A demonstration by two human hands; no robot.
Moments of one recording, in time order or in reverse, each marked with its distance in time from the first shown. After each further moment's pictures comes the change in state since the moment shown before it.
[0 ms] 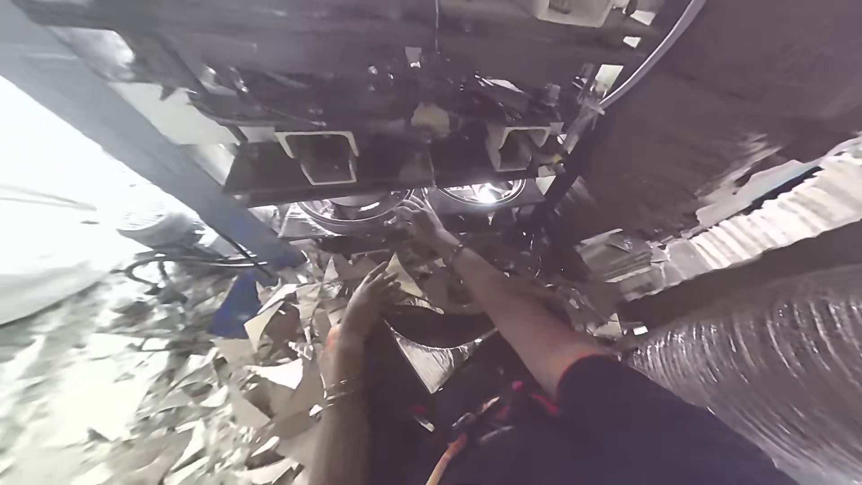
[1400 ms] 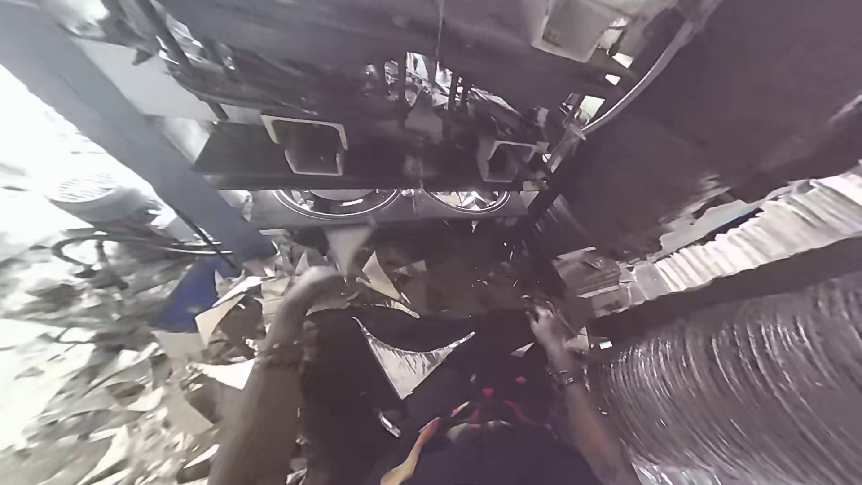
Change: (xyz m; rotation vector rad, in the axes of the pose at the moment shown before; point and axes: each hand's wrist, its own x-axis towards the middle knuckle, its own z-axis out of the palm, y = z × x) left_hand 0.045 0.034 -0.049 0.953 0.099 -0.128; right_hand -0.375 0.084 -0.121 -0.258 -0.153 1.002
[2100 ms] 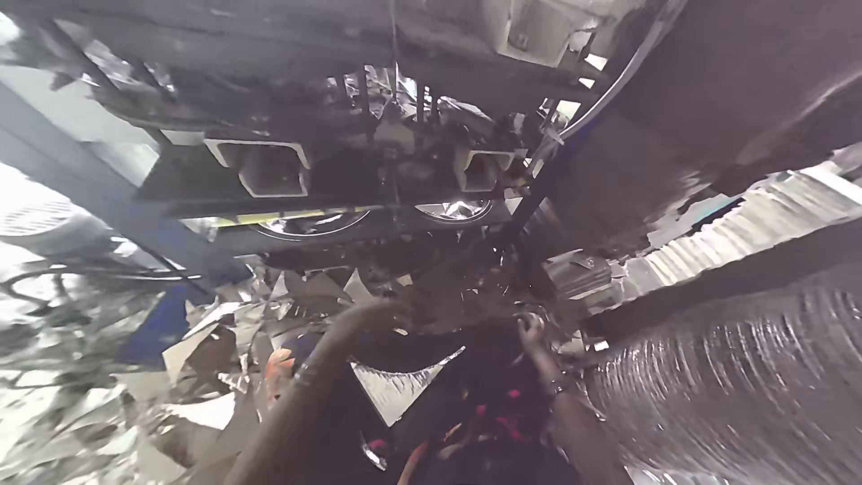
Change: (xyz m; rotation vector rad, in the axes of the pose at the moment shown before) left_hand -0.029 0.093 0.087 0.646 -0.570 0.503; right_hand 0.009 0.004 0.018 0.260 0.079 -0.008
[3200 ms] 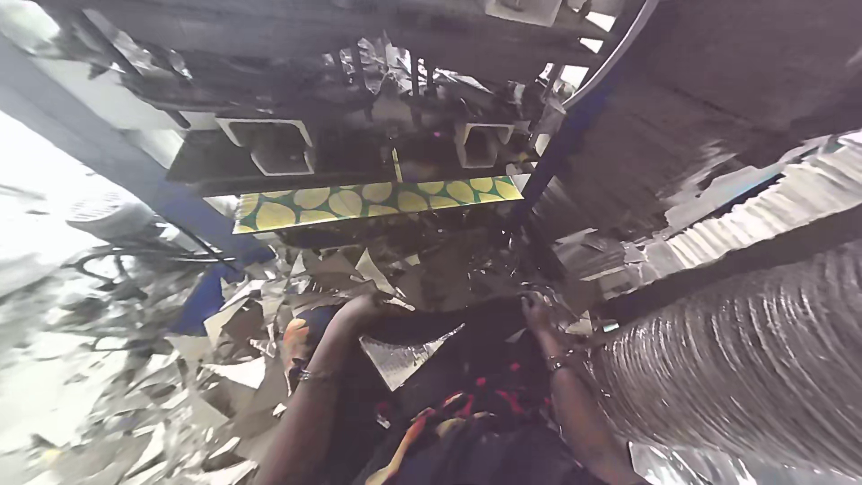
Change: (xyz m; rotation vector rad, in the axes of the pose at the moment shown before) left_hand -0.015 -0.041 0.061 -0.164 0.207 -0.366; right_hand -0.005 -0.001 -0.002 0.010 -0.006 0.031
